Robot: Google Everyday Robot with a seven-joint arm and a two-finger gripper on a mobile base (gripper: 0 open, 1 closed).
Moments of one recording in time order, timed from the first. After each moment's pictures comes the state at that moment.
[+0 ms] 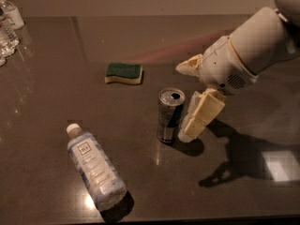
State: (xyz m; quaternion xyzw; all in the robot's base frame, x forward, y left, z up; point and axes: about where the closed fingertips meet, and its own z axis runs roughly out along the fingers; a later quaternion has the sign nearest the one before) arm 0.439 -0.065 0.924 -0.65 0.68 0.19 0.26
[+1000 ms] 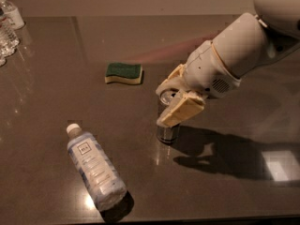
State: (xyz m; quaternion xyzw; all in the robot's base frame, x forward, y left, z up) arm 0.433 -0.036 0.919 -0.67 0.66 0.21 0.27
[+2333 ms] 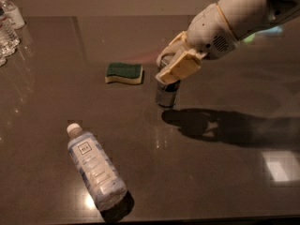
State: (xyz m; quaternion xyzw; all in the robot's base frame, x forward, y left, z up) arm 0.504 -0.039 0.962 -0.64 0.66 0.25 0.31
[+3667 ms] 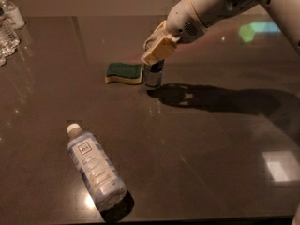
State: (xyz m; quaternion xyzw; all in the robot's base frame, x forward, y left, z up) arm 0.600 -0.009 0.949 -0.62 0.67 0.24 0.32
